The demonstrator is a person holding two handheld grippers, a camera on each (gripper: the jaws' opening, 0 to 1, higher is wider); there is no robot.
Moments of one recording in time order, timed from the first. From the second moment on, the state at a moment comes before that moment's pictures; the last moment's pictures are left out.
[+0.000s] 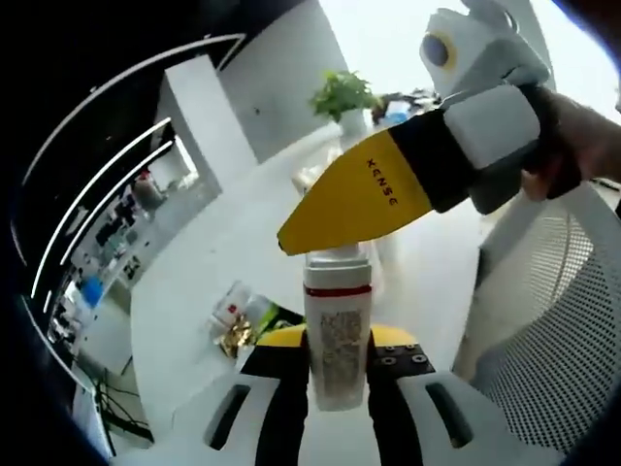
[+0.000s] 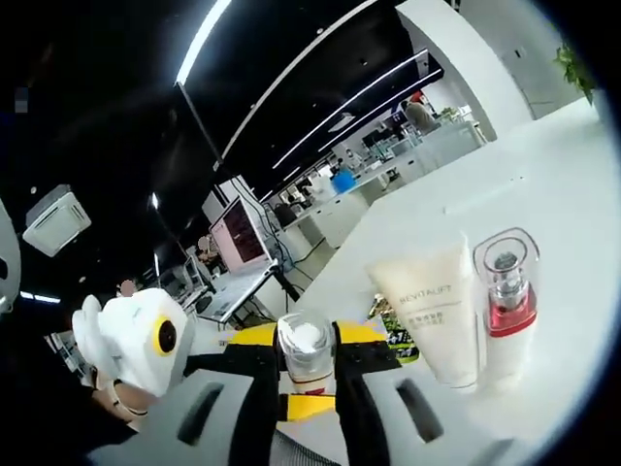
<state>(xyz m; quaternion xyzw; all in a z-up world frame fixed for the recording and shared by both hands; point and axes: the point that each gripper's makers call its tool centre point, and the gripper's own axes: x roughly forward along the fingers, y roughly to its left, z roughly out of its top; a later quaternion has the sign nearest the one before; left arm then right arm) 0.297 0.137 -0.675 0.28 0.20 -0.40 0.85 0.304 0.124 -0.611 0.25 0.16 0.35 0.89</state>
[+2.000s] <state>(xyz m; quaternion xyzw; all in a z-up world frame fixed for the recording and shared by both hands) 0.264 0.120 -0.680 0.14 0.22 -0.57 0.78 0.283 0.141 -0.596 0.15 0.13 0.48 0.85</state>
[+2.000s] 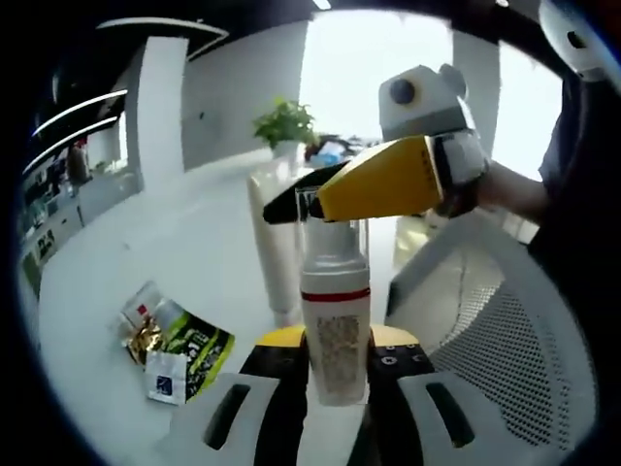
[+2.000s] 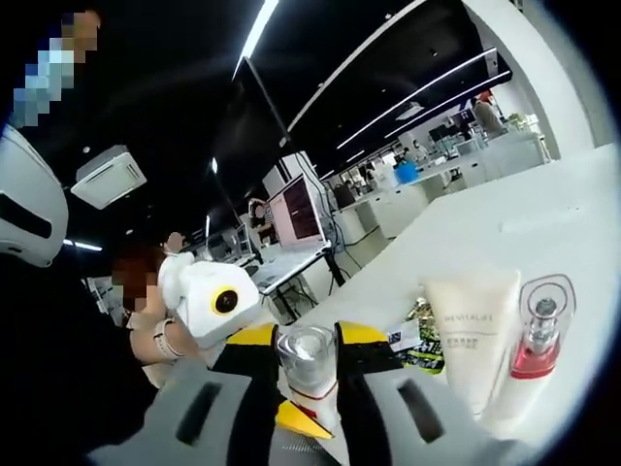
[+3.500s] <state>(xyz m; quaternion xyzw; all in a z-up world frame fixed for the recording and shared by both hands) 0.294 0.103 -0.711 0.17 0.23 -0.56 0.77 0.306 0.134 -0.649 -0.02 0.15 0.44 0.89</state>
